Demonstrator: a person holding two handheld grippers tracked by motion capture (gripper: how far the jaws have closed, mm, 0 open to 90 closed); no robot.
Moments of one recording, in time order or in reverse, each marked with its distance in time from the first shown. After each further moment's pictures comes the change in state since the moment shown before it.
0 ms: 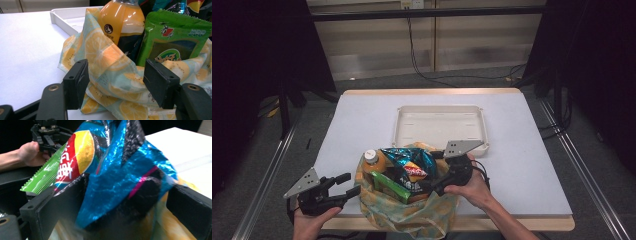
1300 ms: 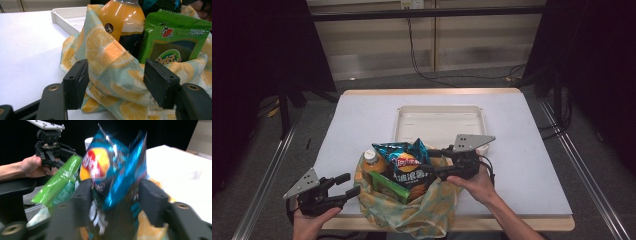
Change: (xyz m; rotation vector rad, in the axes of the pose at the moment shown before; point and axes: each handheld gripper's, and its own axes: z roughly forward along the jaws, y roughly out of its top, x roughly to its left) left arm -0.001 -0.001 0.000 -0.005 0.009 -0.009; right arm -0.004 0.014 -0.022 -0.092 -0.027 -0.039
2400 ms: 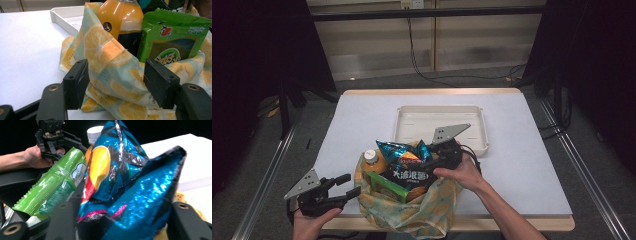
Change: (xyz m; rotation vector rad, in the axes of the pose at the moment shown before) left arm -0.001 0.000 0.000 0.002 -0.021 0.010; right arm -0.016 0.012 0.044 0.118 0.130 -0.019
